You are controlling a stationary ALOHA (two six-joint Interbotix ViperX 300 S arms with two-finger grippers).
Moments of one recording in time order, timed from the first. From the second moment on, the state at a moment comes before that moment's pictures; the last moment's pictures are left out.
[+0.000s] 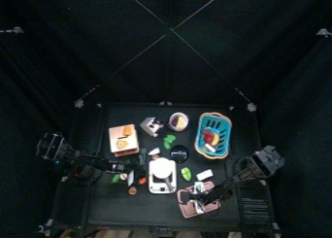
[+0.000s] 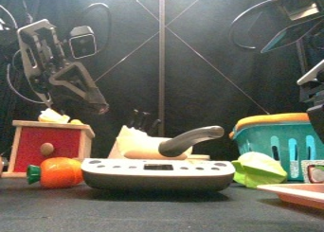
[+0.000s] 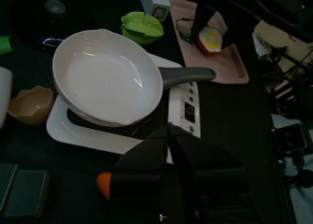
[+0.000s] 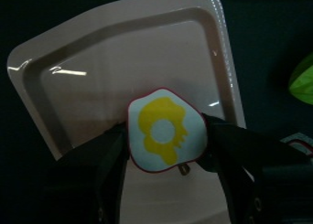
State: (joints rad) left arm -0.19 -0.17 1.07 -0.18 -0.45 -0.29; right arm 0.55 0.06 0.66 -0.26 0.63 0.74
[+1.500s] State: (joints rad) left arm -0.02 -0.58 1.24 -0.10 -0.50 -0.23; right arm 0.05 0.17 0.38 -0.30 0.39 0.74
